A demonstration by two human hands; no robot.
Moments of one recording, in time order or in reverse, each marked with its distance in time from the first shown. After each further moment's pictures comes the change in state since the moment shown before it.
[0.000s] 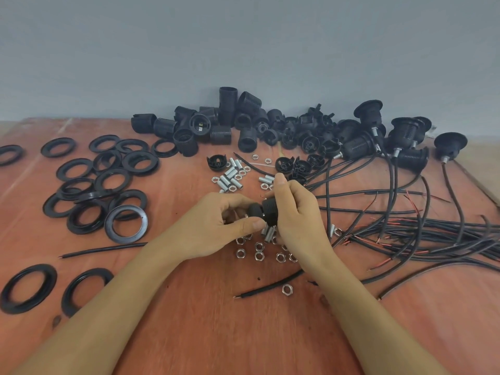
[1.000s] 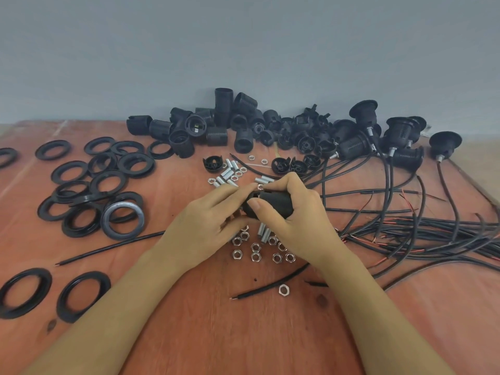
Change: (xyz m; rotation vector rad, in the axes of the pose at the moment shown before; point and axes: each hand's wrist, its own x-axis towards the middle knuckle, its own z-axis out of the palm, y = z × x) left_hand -0.007 -0.006 0.003 0.571 0.260 0.438; right_hand 0.007 0.006 -0.022 -0.221 -0.190 -0.339
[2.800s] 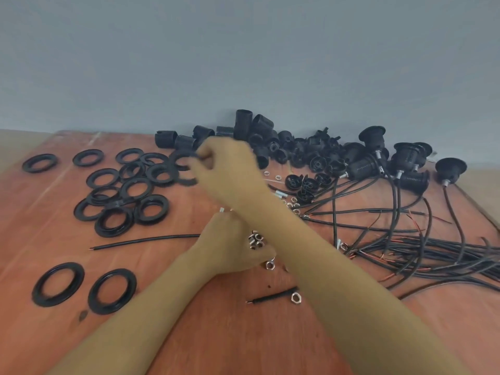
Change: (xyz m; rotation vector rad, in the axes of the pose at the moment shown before) left_hand -0.002 0.014 0.008 0.105 0.010 -0.193; right_hand 0.093 -0.086 0.083 -0.293 -0.088 -0.009
